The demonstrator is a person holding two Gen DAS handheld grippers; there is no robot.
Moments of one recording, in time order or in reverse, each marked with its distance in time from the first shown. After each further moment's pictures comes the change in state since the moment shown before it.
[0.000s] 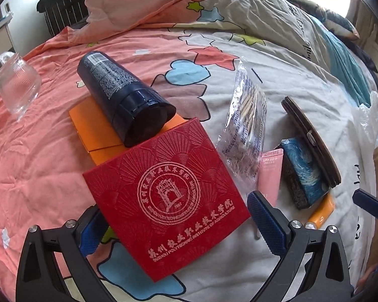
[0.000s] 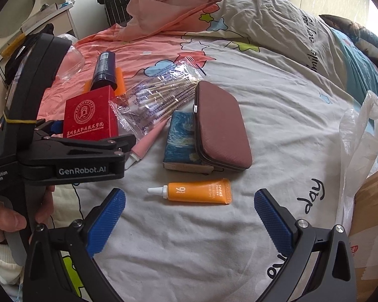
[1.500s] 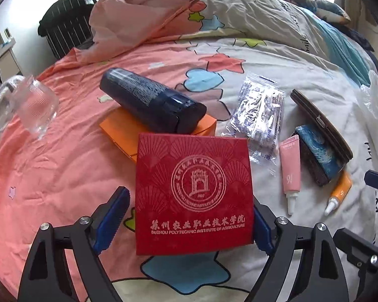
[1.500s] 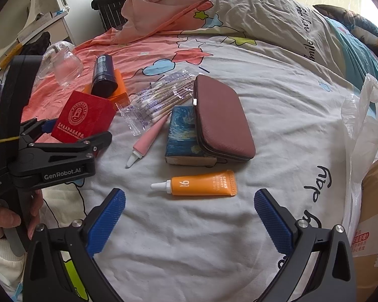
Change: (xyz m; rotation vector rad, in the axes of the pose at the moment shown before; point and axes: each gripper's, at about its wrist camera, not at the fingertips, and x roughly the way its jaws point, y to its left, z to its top) left arm -0.012 0.014 -0.009 0.106 -0.048 0.076; right arm 0.002 -0.001 -0.004 0.055 -0.007 0.025
